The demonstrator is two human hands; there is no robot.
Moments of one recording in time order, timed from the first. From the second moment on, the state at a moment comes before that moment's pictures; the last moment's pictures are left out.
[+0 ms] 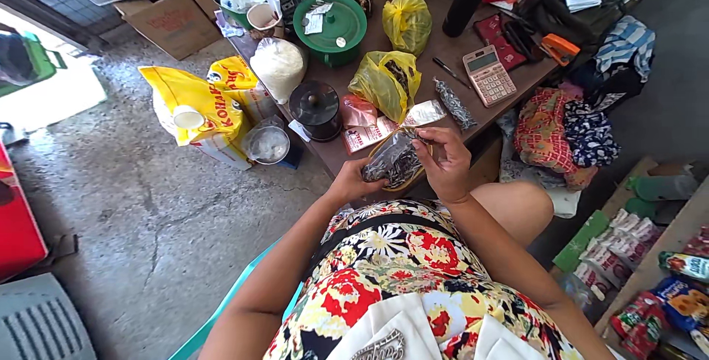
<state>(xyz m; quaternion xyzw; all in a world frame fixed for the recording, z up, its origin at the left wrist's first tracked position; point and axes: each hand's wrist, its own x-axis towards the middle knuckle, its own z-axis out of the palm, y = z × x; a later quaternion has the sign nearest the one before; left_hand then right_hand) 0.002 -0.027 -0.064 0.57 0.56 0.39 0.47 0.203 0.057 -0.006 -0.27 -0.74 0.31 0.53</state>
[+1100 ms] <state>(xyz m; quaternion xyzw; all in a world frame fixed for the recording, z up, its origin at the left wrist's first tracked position) -0.002 -0.024 -0.067 0.64 0.53 0.40 0.39 0.219 0.078 0.068 -0.28 -0.81 0.46 0.22</state>
